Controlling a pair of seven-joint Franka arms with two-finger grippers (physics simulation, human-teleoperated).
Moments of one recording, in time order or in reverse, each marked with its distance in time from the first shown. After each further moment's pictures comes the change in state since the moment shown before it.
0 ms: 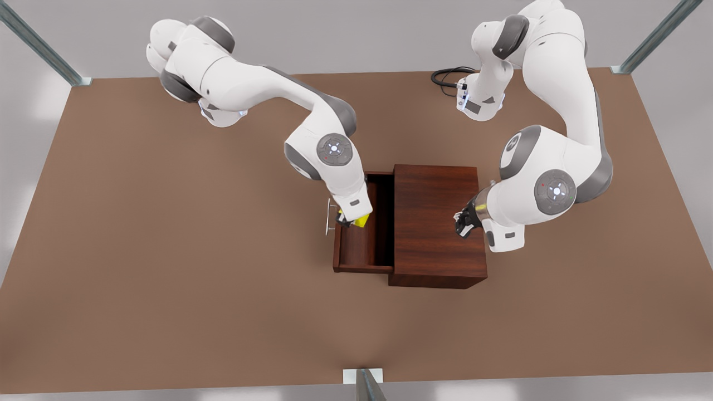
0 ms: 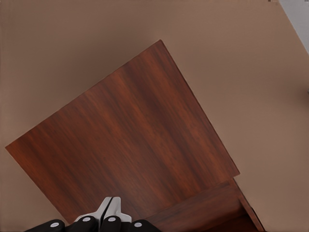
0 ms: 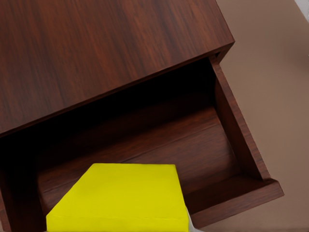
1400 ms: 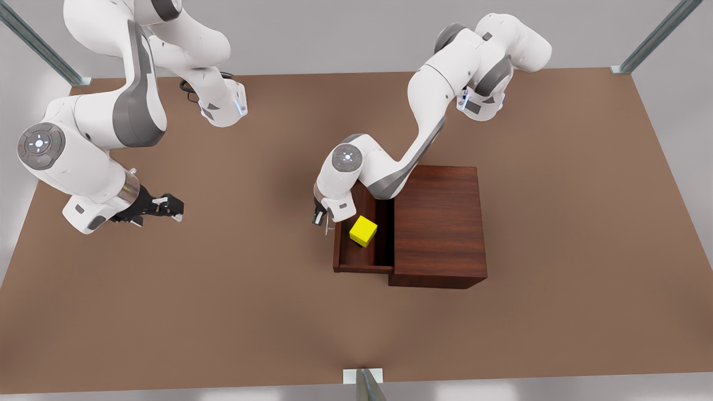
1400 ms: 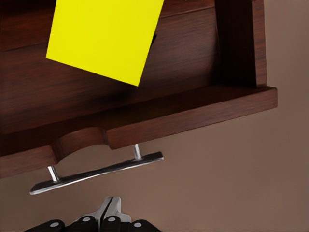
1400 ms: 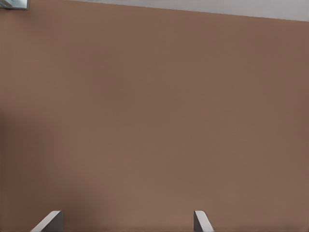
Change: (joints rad) left arm -0.512 0.258 0.003 -0.146 0.094 0.816 -0.750; right arm -0.310 -0.544 -0.550 -0.320 0.343 -0.212 0.239
